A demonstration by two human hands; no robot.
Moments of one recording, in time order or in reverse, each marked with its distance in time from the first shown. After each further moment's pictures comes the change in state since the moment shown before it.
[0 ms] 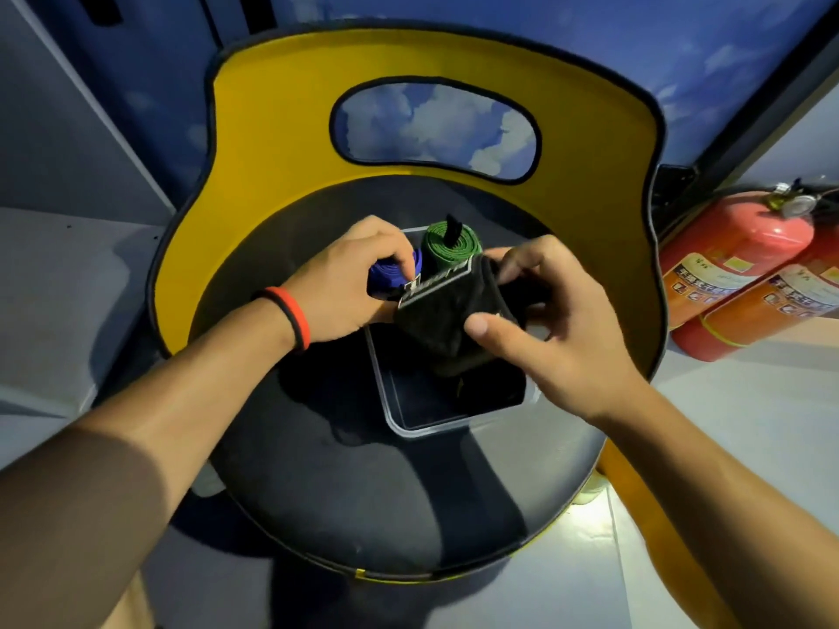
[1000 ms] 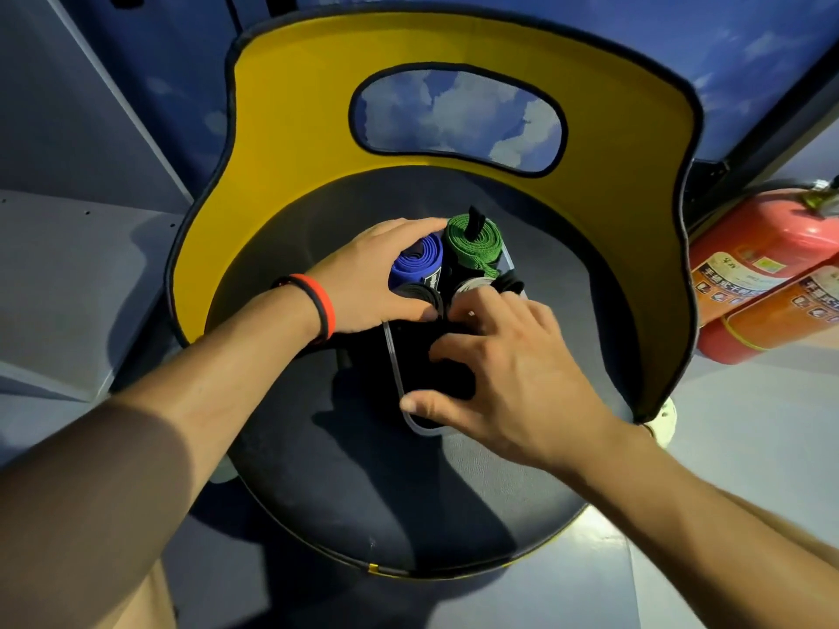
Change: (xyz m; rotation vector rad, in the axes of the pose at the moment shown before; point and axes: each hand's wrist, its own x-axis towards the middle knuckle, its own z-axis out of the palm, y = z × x) left_hand 0.001 0.002 0.000 0.047 -0.099 -0.150; right_hand -0.013 -0.006 0.047 -0.843 -0.381 -0.051
